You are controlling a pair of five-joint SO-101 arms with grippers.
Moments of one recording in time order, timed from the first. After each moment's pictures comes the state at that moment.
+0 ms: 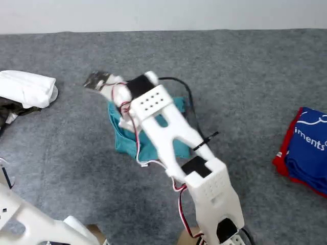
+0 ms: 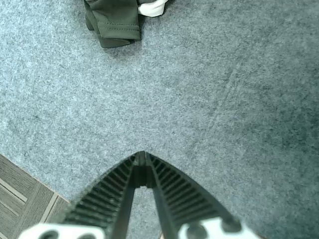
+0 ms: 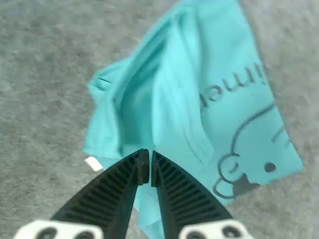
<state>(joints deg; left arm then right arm) -59.8 -44.1 19.8 99.2 -21.9 -38.1 34.6 -43.3 95.9 27.2</state>
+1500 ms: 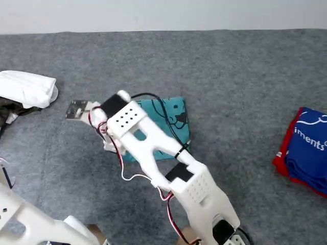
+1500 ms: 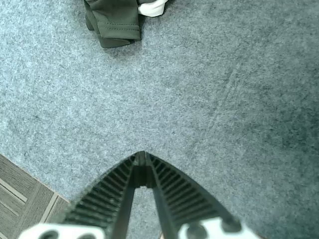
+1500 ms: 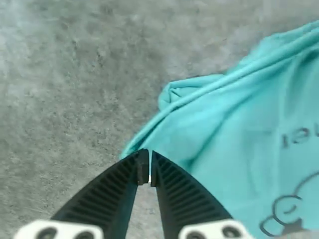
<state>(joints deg) -59.8 -44.1 19.8 99.2 -21.9 -48.2 39.9 -43.3 97.5 27.2</state>
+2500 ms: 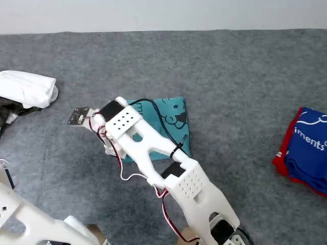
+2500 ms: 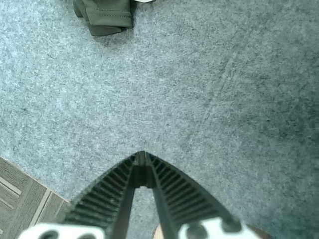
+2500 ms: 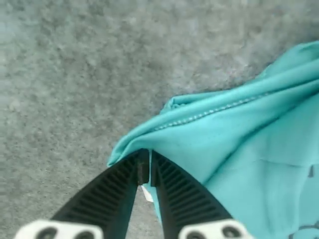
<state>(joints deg) -59.8 -44.1 22.6 99.2 -21.9 -48.4 46.6 -43.3 93.9 27.2</state>
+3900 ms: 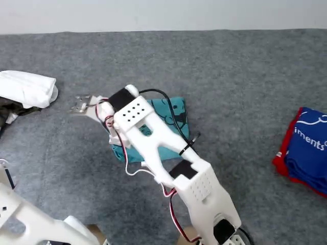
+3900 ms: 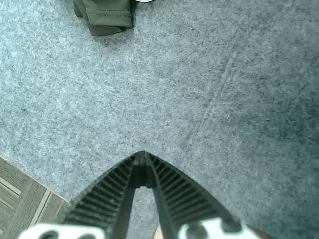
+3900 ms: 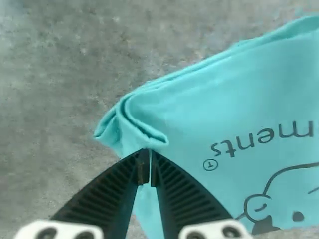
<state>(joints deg) -59.8 -44.1 22.6 99.2 -21.9 -46.1 39.0 -43.3 96.2 33.2</state>
